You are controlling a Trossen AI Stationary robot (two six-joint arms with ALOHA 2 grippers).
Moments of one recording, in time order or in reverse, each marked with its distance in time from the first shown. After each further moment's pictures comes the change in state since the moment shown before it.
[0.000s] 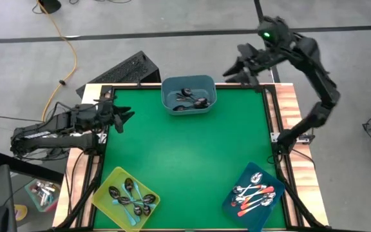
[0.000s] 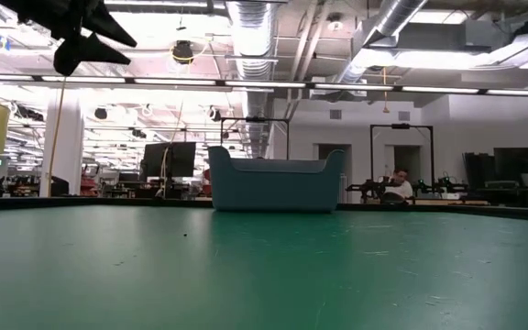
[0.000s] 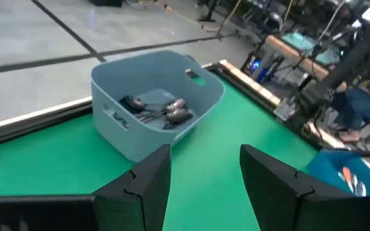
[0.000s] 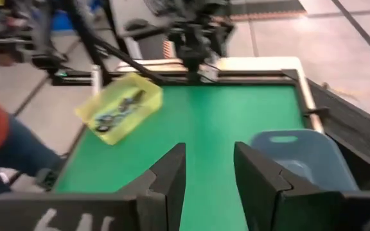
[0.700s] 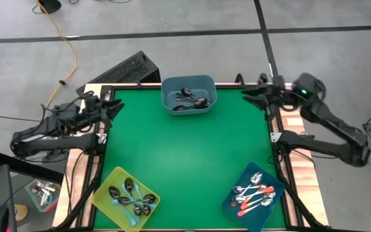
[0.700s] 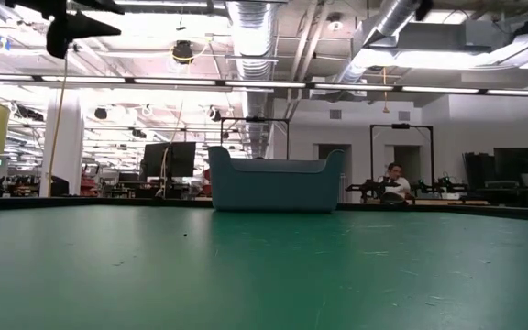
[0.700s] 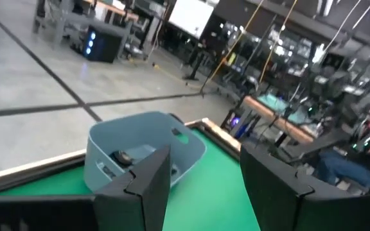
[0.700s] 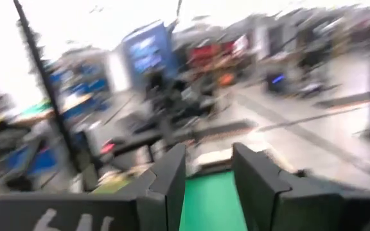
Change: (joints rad) left arm 0.000 -0.156 0.000 0.099 -0.062 0.031; right arm 0.021 -0.865 -1.323 1.233 0.130 0.603
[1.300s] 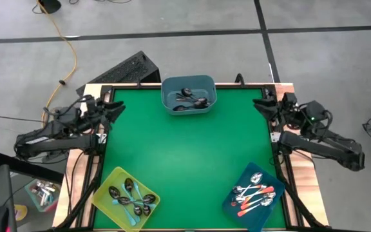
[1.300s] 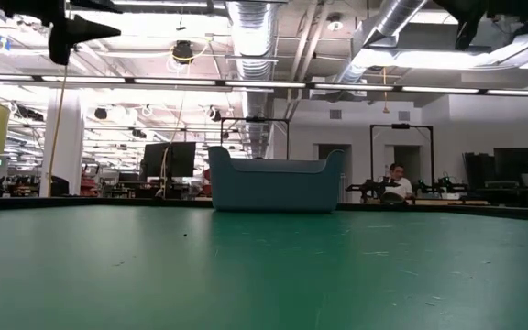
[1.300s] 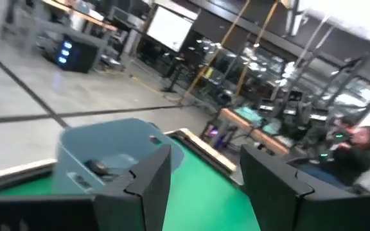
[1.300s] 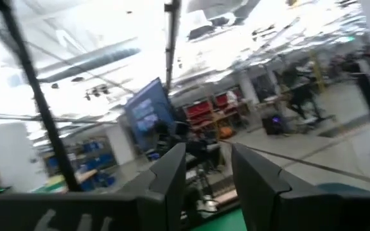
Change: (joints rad) left arm 0.000 -0.075 -0.131 0.162 0.052 0.006; right arm 0.188 -0.399 -0.436 0.279 0.355 0.244
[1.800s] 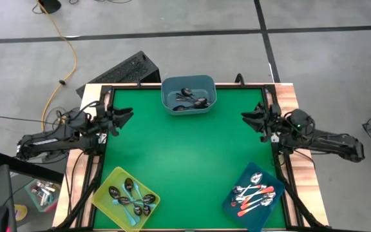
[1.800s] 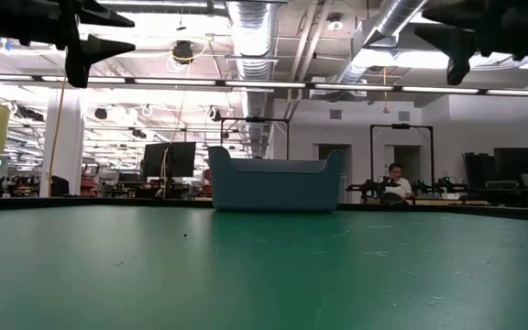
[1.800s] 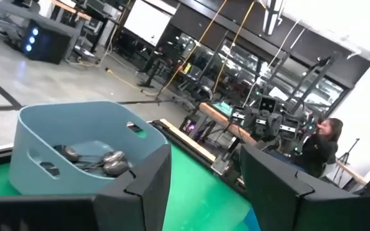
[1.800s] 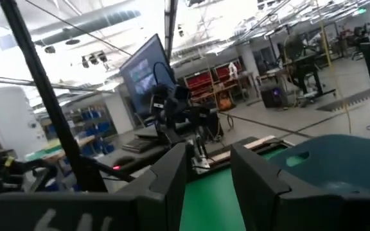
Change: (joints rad) left arm 0.000 -0.017 -0.195 0.231 0.099 -0.037; right arm 0.169 -0.020 -0.202 0.061 0.103 -0.096
